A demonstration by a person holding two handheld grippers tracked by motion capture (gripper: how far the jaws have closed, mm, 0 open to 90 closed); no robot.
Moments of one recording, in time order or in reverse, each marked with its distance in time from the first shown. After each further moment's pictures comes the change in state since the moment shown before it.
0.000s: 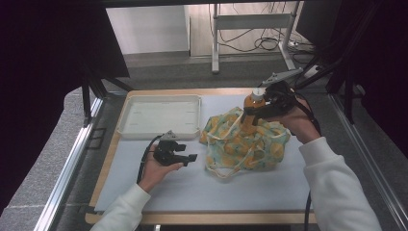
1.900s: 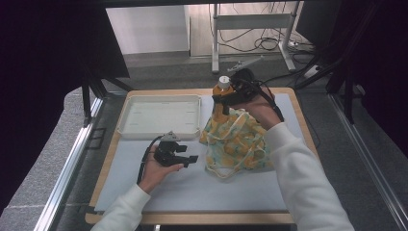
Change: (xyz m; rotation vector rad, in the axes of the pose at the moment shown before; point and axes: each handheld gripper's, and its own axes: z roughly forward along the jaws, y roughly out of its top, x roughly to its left) left arm -0.003 0.000 0.000 0.012 -0.023 0.011; right arm 0.032 0.059 0.062 -0.052 0.040 -0.004
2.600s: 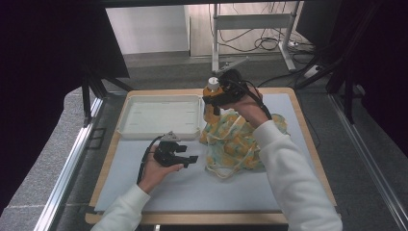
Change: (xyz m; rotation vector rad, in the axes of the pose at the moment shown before) left arm 0.000 0.000 -0.002 -0.006 0.003 0.002; right arm 0.010 0.009 0.029 0.013 0.024 -0.013
